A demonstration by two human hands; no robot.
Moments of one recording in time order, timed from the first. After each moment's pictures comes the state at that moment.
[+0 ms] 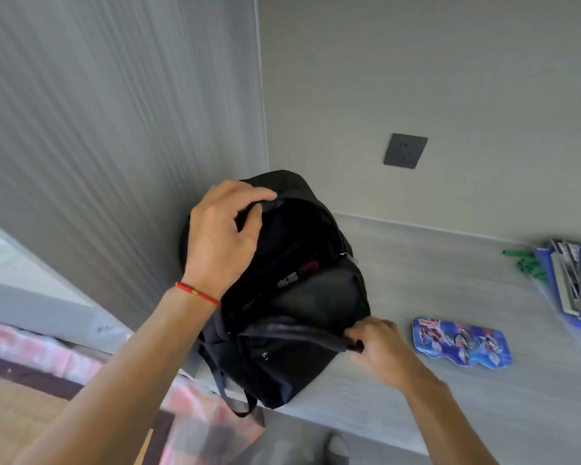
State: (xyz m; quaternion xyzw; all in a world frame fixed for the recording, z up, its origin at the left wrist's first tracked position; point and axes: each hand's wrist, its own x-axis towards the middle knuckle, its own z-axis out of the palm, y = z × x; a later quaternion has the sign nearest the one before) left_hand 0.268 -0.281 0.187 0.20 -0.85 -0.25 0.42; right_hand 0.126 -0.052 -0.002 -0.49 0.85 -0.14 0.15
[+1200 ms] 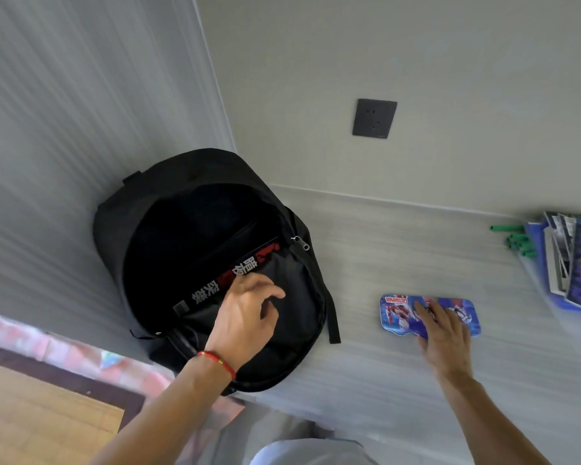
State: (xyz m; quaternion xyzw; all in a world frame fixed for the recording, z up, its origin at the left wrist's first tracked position) left_hand 0.225 -0.175 0.030 0.25 -0.92 -0.24 0.17; right_hand -0.029 0.115 -0.154 -0.26 0.96 -0.07 0.09
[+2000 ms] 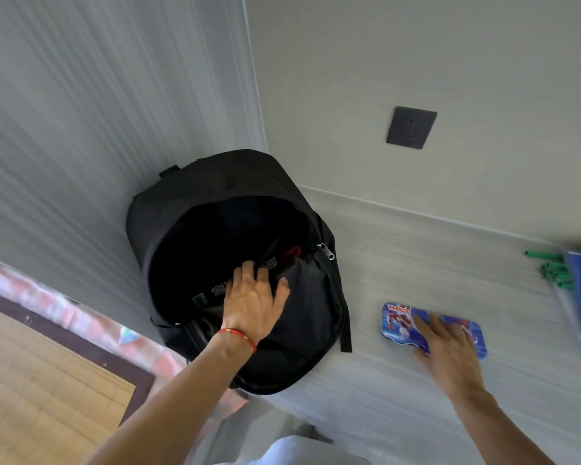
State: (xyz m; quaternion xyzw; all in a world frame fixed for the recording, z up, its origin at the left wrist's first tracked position) left_hand 0.207 -0.197 0.000 0.43 -0.90 -0.04 0.05; right_hand -0.037 0.091 -0.135 -0.39 0.92 0.03 0.07
